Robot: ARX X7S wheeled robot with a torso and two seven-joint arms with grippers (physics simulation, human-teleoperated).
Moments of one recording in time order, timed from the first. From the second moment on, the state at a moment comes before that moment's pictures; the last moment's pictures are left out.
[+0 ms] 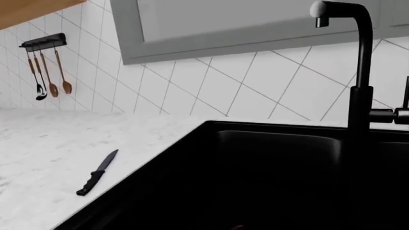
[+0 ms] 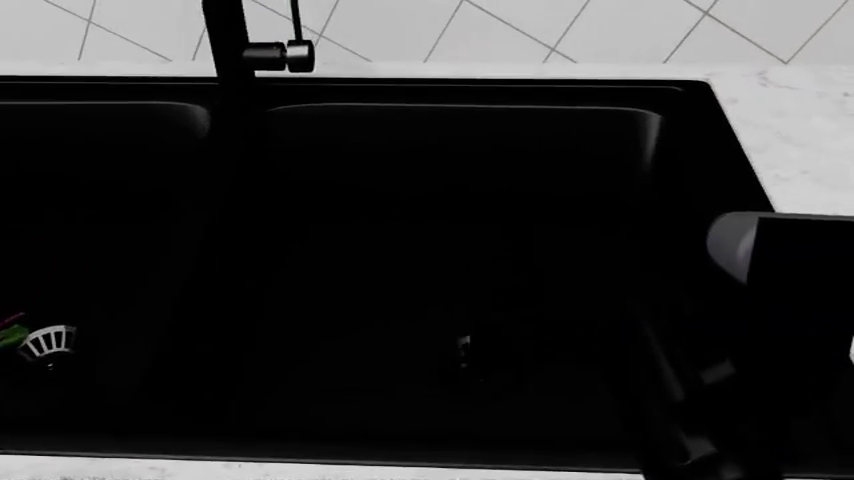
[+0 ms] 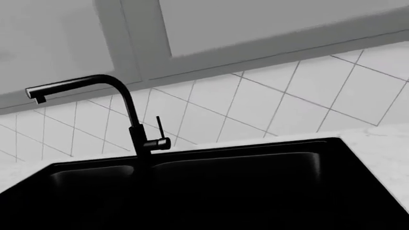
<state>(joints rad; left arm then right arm) -0.31 -0.42 -0.33 0.93 -0.57 -1.27 -0.58 0.65 0.22 0.38 -0.76 1.07 1.40 0.42</state>
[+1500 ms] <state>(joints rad) -0.25 -0.42 -0.23 0.77 -0.50 -1.10 -0.57 -0.16 0.81 1.16 -0.73 2.28 1.12 1.52</state>
